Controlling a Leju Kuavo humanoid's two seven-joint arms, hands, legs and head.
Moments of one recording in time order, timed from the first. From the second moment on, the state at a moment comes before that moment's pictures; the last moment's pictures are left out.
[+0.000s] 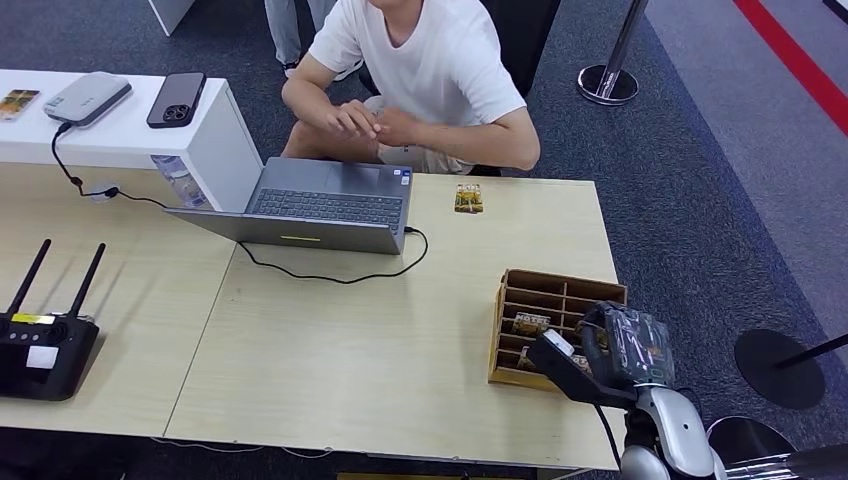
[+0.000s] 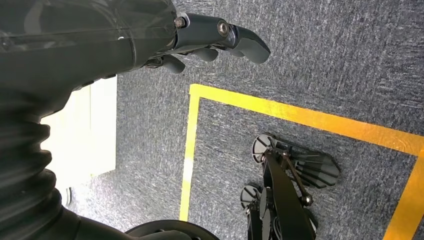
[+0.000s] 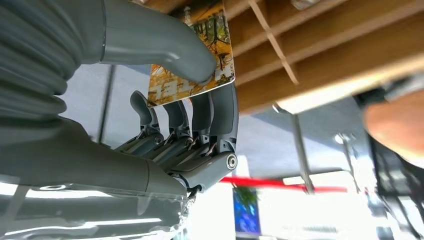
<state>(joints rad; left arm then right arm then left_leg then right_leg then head) -0.11 -0.06 1.19 -0.24 -0.91 0.09 -0.08 0.06 -0.20 0.09 -1.75 1.27 -0.05 0.19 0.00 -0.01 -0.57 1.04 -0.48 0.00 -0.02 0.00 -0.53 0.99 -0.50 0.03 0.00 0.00</state>
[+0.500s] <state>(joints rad) -0.11 -0.06 1.21 -0.24 -0.90 0.09 -0.09 0.04 -0.16 0.11 -1.81 1.28 -0.53 -0.10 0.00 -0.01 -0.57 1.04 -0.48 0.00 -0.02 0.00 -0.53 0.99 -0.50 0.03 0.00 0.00</state>
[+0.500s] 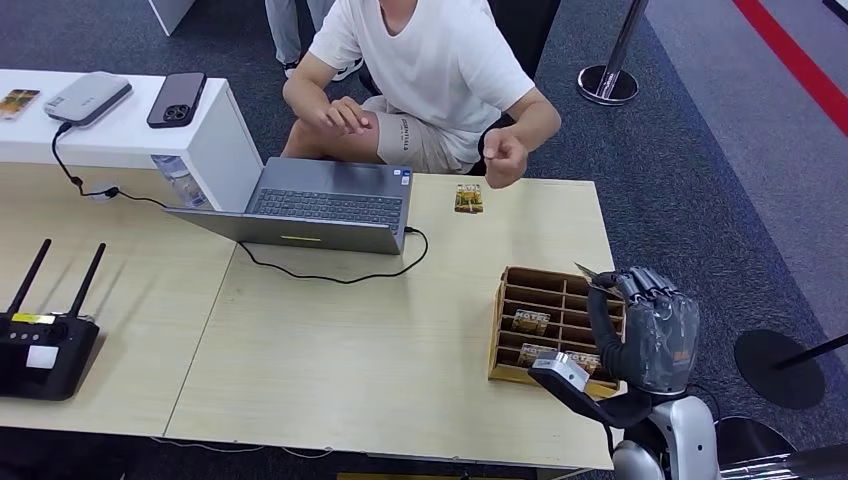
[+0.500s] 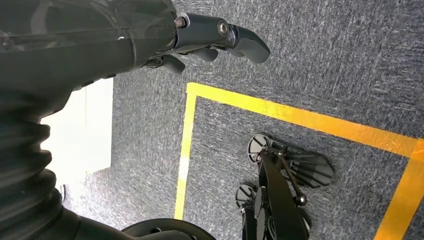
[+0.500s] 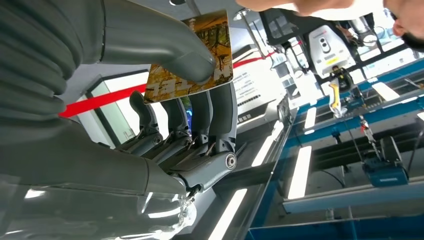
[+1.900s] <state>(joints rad) -0.11 -0.06 1.22 -0.24 -0.93 0.08 -0.11 -0.30 -0.10 0.38 -1.24 1.50 -0.65 -0.12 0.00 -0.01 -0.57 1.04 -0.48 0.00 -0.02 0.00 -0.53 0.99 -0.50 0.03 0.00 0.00</state>
